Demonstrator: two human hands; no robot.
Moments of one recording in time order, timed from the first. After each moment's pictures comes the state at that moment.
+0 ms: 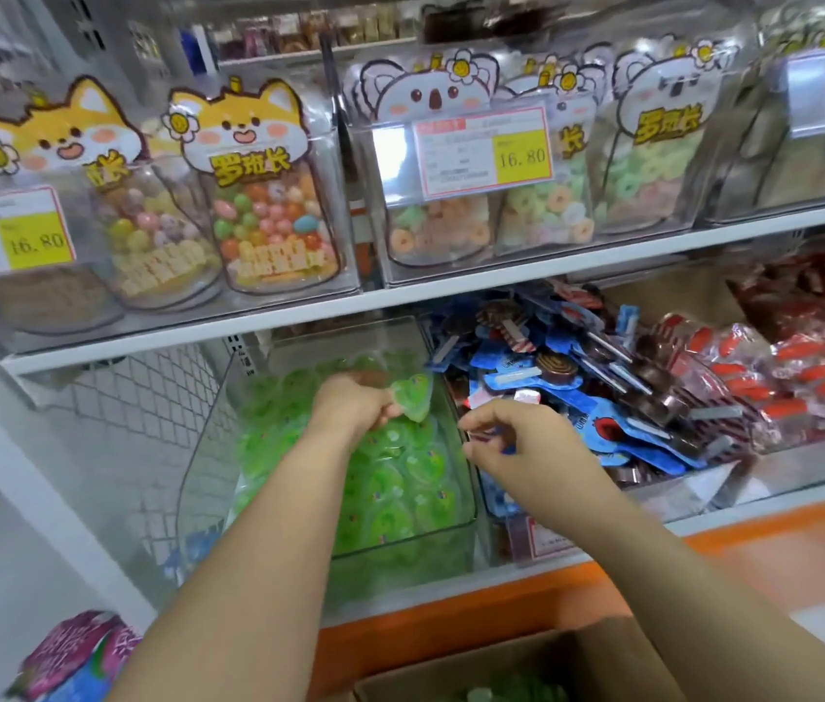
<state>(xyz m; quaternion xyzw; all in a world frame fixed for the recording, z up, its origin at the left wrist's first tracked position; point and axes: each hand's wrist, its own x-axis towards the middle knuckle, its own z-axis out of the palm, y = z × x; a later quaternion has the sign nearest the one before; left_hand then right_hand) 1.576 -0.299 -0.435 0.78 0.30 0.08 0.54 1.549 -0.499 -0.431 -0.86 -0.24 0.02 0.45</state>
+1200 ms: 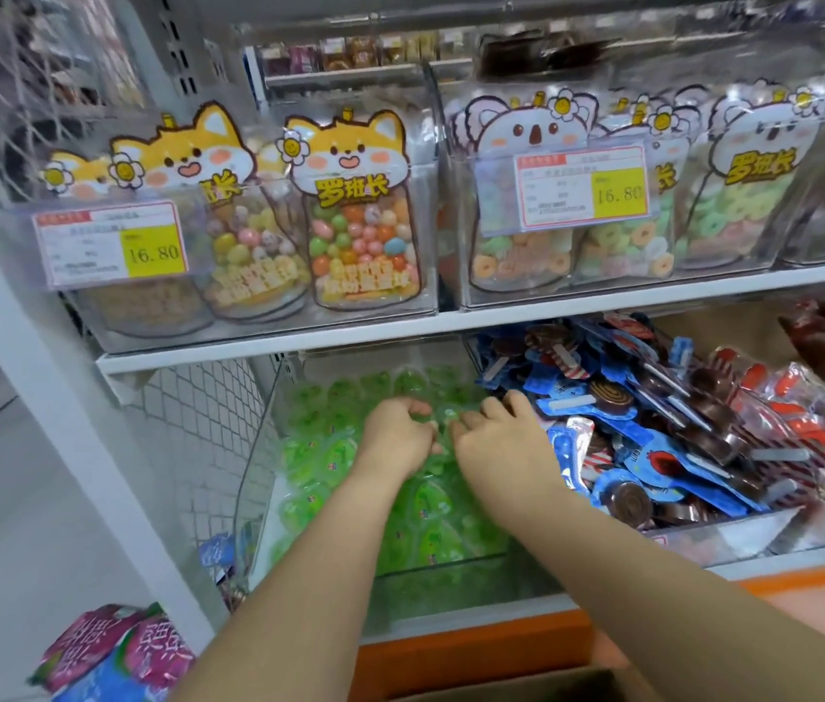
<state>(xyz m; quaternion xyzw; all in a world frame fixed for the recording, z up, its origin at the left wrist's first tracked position) 1.556 -0.302 -0.440 0.86 0.23 0.09 0.44 1.563 -0.422 -0.440 -0.91 -0.34 -0.22 0.00</state>
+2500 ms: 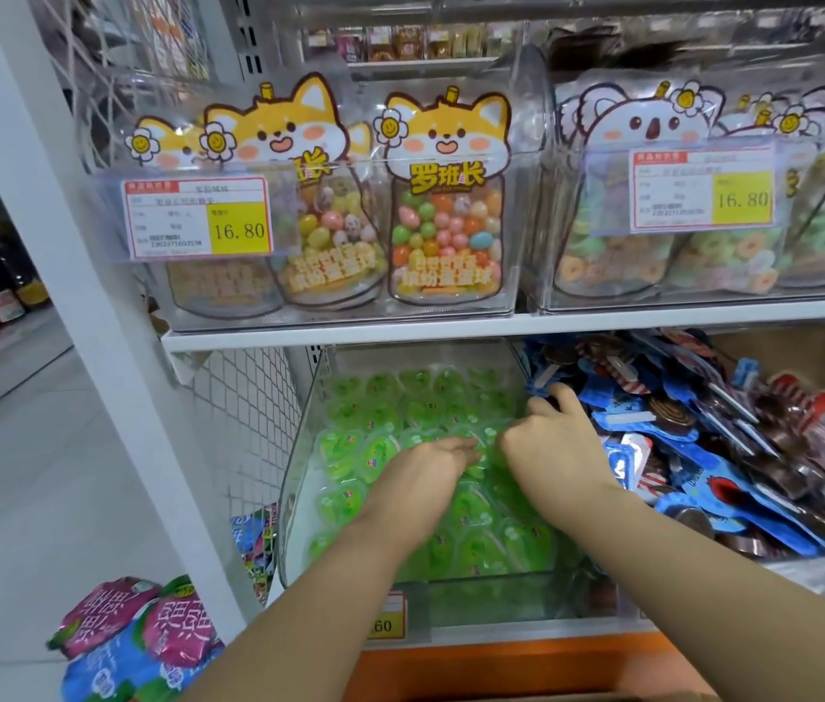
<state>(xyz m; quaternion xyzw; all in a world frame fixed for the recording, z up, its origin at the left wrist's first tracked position) 1.523 -0.272 -0.478 0.99 -0.05 0.11 0.11 1.573 -0.416 -0.424 -0.91 -0.37 -0.12 -0.15</state>
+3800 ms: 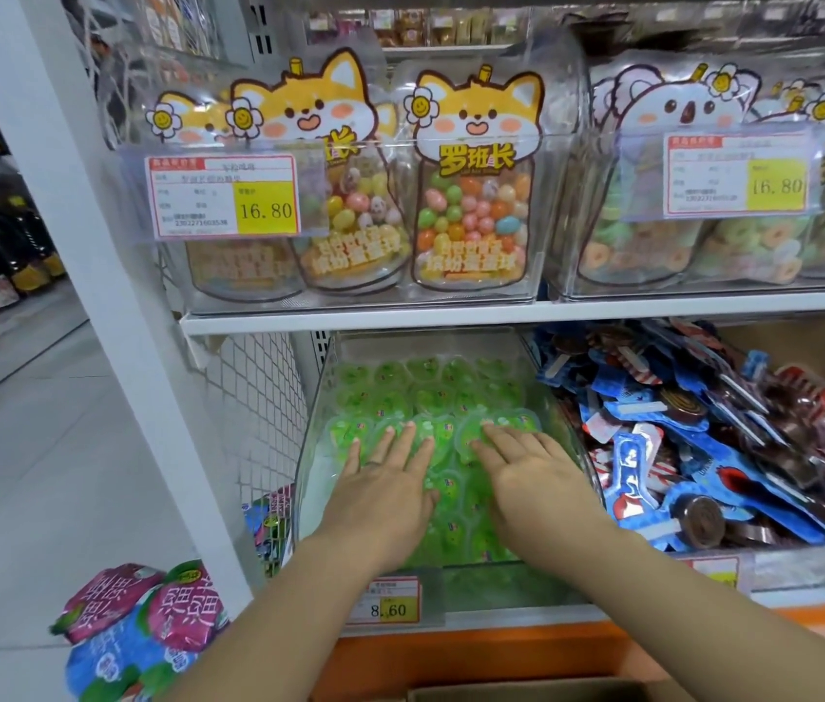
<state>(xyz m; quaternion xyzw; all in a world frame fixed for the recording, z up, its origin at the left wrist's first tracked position) 1.474 -0.255 -0.464 0.99 0.09 -0.05 0.04 1.540 -0.407 -0.450 -0.92 -0.40 -0.03 -0.02</state>
